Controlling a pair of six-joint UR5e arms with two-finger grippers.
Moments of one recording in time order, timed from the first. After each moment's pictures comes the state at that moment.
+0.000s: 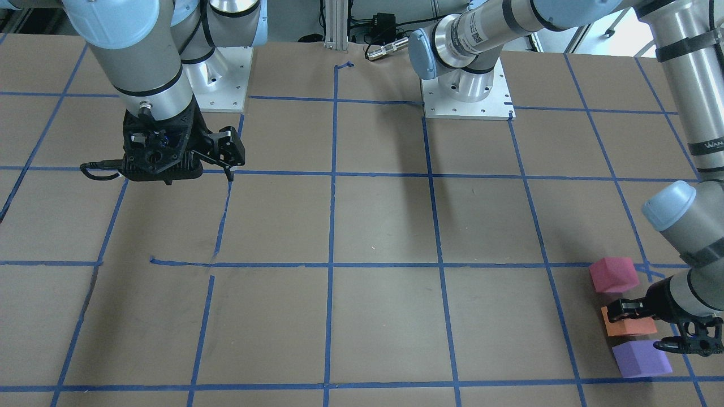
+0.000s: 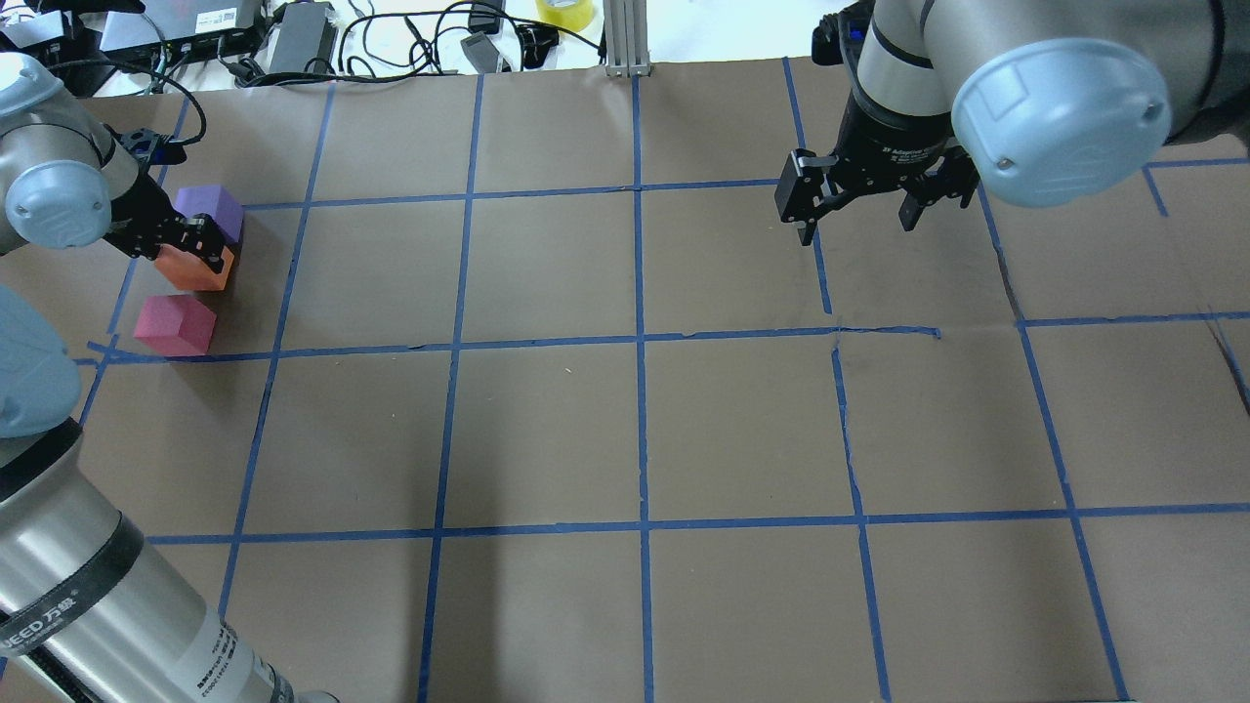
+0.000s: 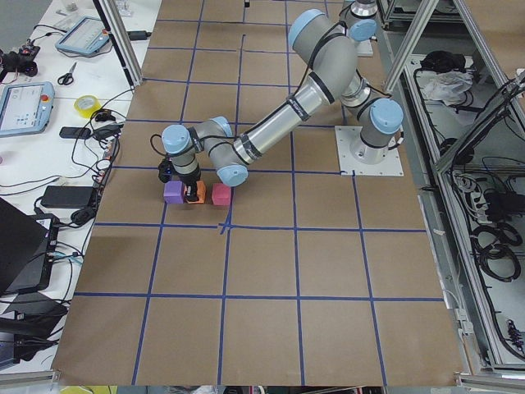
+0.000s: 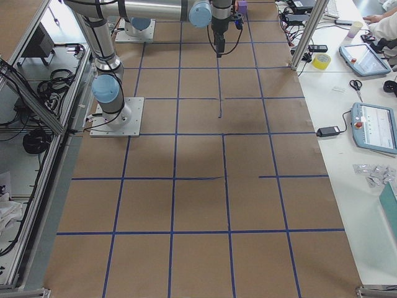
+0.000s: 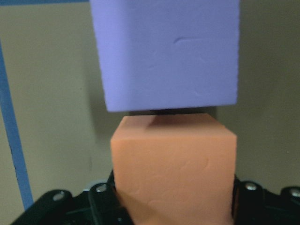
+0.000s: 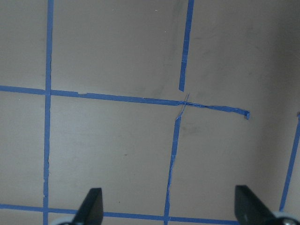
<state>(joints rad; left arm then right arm) -1.08 -2.25 -1.42 -1.05 1.61 0.52 1.66 -1.47 1.59 -1.69 -1.59 -0.02</state>
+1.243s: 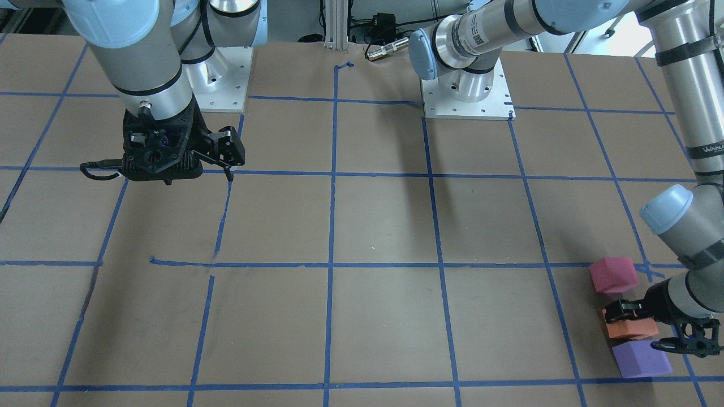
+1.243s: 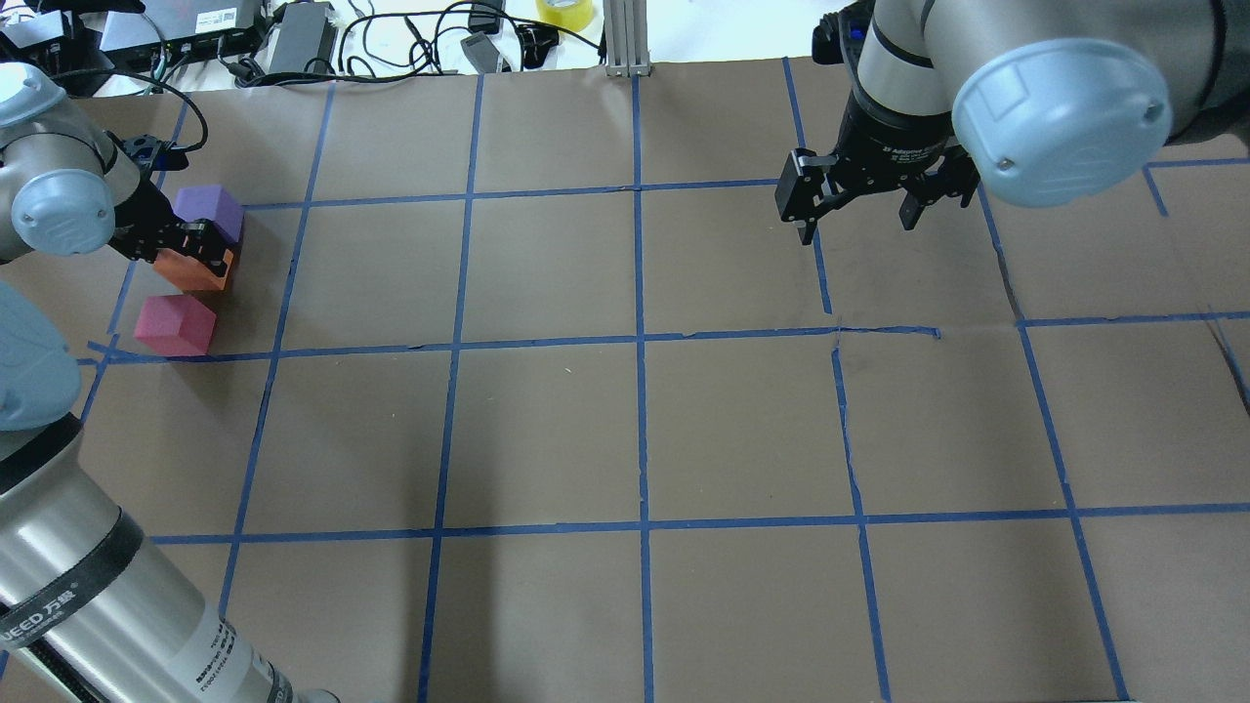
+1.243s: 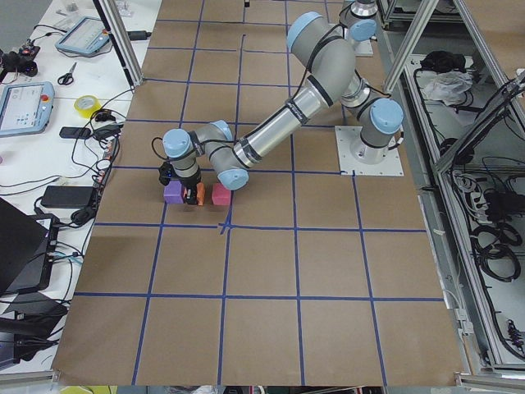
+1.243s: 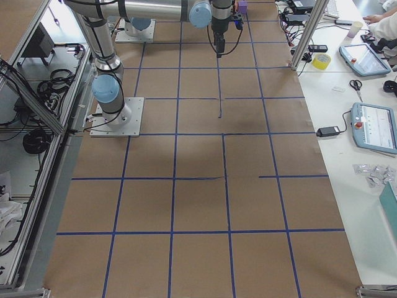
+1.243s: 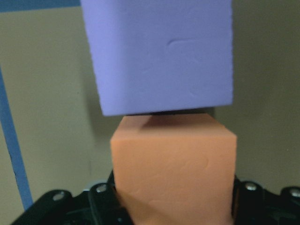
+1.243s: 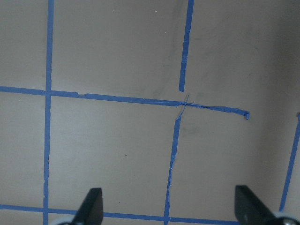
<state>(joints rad) -1.07 -2.27 -1.42 -1.03 1.60 0.54 1.66 -1.47 1.59 -1.69 -1.59 -0.02</state>
